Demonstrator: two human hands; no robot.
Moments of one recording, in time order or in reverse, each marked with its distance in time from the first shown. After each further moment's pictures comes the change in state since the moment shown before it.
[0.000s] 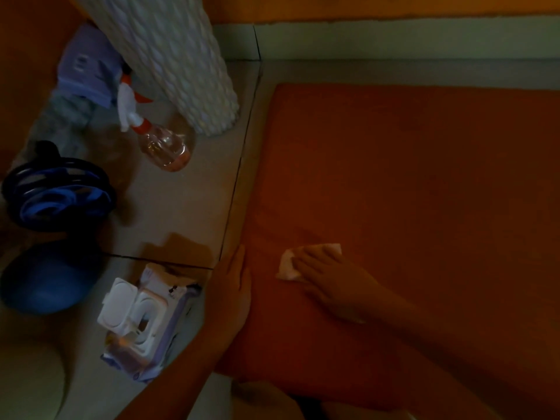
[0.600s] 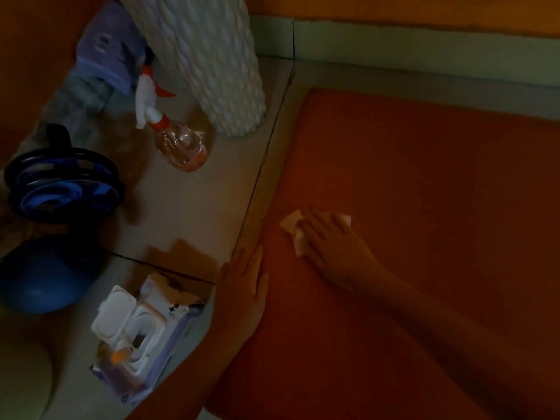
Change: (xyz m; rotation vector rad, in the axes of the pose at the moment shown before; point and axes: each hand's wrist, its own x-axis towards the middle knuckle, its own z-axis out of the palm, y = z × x) left_hand 0.034 0.003 0.005 0.169 -0.002 0.104; right_hand 0.093 0.047 -0.029 -0.122 0.119 0.097
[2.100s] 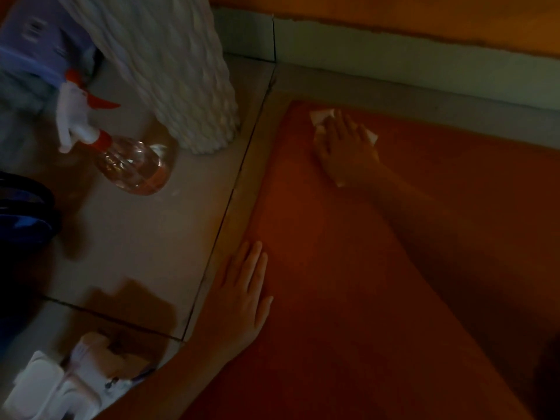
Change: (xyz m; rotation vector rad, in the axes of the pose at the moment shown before) left_hand 0.074 0.022 0.012 0.482 -0.101 0.315; right_hand 0.157 0.136 -0.089 0.026 0.086 0.417
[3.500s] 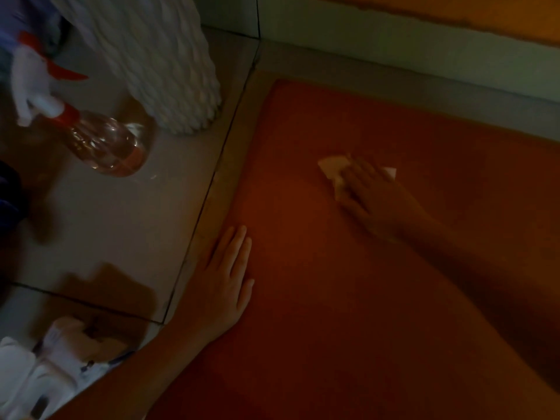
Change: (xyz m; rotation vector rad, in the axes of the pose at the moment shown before) left_hand 0.001 0.000 0.004 -0.042 0.074 0.053; right_hand -0.116 0.070 0.008 -0.082 -0.113 -0.229
